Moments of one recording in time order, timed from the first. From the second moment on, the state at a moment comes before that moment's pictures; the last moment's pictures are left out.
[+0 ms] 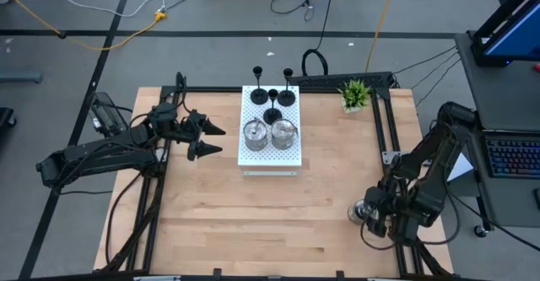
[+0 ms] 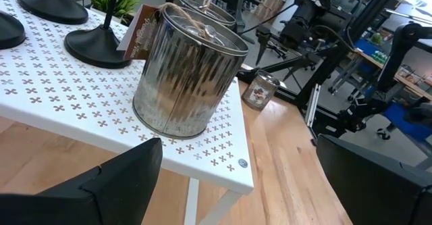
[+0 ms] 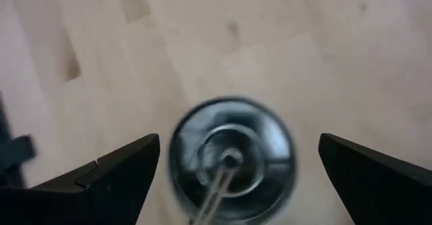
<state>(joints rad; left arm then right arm) 0.52 0.67 0.34 0.12 0.64 -0.32 1.09 1.21 0.87 -1.14 0.43 1.49</state>
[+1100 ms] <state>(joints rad) 0.52 0.67 0.34 0.12 0.61 -0.32 1.09 1.21 0.71 -0.96 0.39 1.55</state>
